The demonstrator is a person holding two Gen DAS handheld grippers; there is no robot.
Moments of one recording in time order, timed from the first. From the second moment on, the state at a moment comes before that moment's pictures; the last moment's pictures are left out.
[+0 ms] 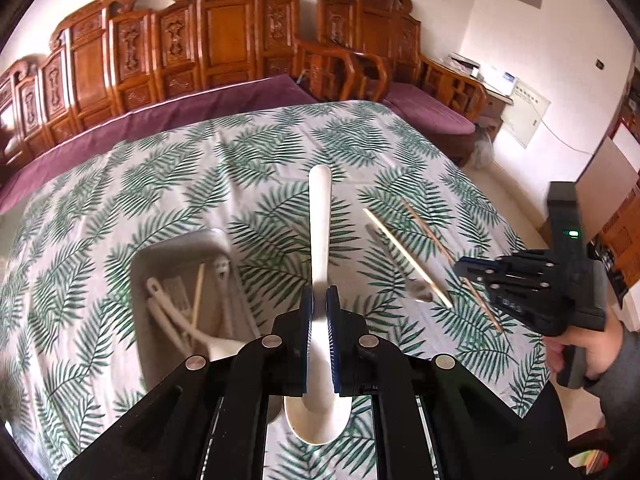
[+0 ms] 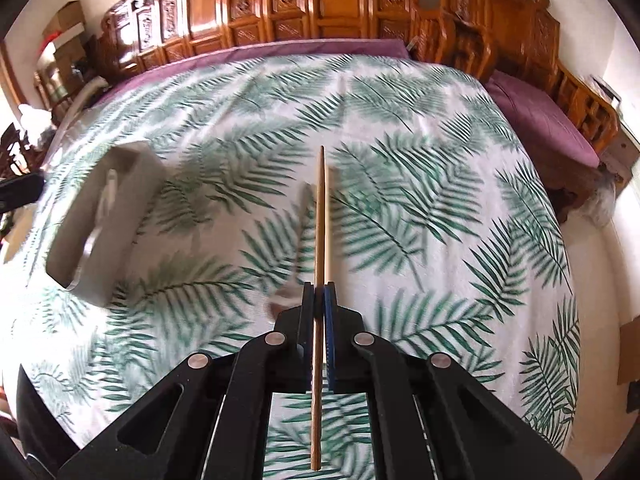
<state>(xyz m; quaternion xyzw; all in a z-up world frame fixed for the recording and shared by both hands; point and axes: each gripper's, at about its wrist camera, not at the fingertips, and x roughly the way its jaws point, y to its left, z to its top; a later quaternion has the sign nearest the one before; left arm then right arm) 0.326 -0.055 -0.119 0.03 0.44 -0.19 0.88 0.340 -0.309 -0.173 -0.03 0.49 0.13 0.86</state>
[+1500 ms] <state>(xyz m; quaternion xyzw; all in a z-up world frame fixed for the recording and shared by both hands) 0.342 0.061 -0.167 -0.05 0.46 -0.10 0.88 0.340 -0.127 -0.135 -0.08 0.46 0.28 0.84</state>
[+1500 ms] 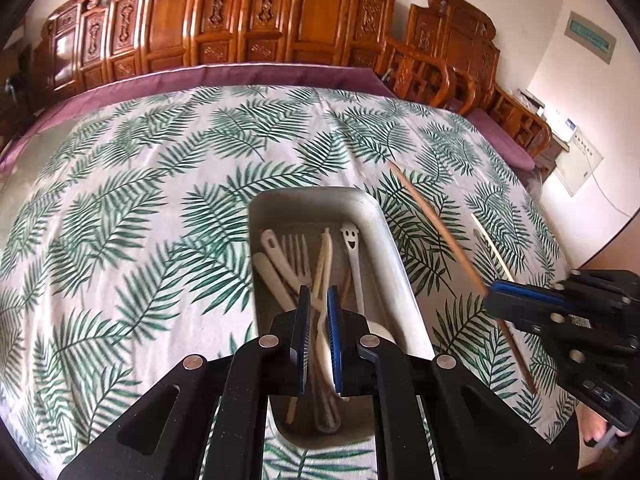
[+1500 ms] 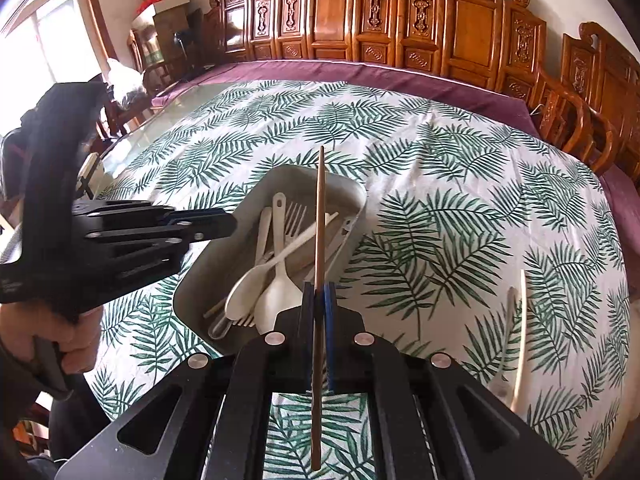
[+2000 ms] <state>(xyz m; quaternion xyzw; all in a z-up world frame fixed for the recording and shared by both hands) 0.290 0.112 -0.161 -0.05 0.44 -0.06 0.89 0.361 -0.080 -0.156 -0.04 0.48 0.30 0.82</state>
